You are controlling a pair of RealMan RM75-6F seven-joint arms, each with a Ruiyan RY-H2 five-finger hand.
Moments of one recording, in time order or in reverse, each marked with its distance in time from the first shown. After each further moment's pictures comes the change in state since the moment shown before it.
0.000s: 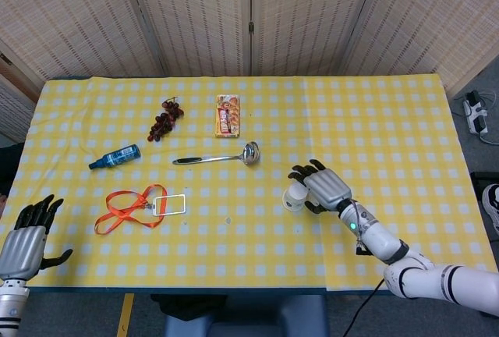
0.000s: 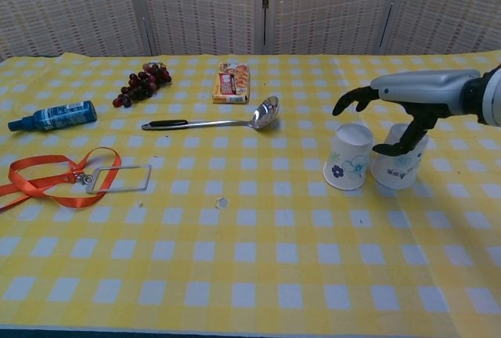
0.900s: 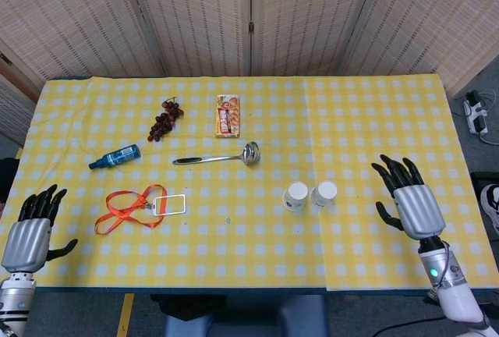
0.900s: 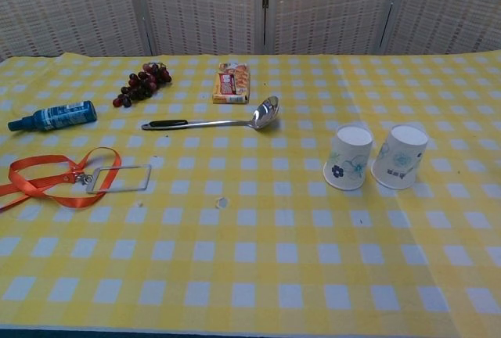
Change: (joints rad) left arm -0.015 -0.057 -0.035 0.020 0.024 0.054 0.044; right arm -0.474 0.137 -0.103 -0.101 -0.296 0.716 0.106
